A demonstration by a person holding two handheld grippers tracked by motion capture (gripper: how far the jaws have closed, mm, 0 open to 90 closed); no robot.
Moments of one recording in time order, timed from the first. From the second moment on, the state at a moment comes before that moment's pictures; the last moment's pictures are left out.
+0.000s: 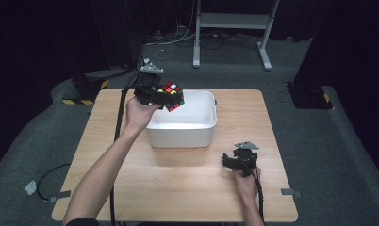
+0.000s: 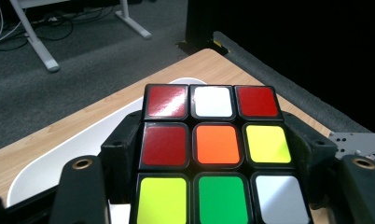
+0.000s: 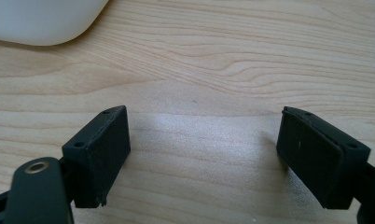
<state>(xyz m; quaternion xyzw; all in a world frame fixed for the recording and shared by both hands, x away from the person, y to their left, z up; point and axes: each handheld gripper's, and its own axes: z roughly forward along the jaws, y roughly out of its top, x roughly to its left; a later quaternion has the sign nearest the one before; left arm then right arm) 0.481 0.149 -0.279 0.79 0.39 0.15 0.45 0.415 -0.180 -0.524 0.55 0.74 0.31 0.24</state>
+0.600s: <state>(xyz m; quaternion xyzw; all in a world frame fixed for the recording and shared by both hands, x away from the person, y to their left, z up) 0.503 0.131 -0.281 0.79 0.39 0.14 0.44 0.415 -0.180 -0.524 0.55 0.74 0.30 0.24</state>
